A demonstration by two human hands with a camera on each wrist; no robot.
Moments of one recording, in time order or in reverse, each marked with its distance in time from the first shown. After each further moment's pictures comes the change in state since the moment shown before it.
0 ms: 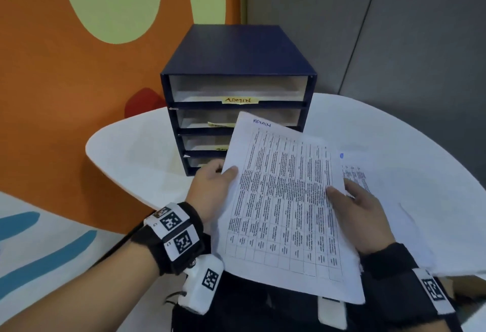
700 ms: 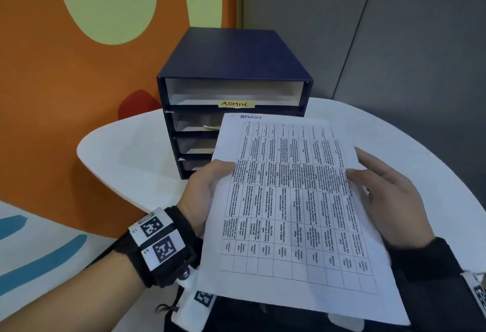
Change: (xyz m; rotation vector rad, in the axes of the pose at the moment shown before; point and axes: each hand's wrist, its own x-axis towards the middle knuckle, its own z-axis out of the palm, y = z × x) left_hand -0.027 0.025 -0.006 -0.553 -0.305 -0.099; right_hand -0.020 -0.069 -0.017 0.226 -0.096 -0.131
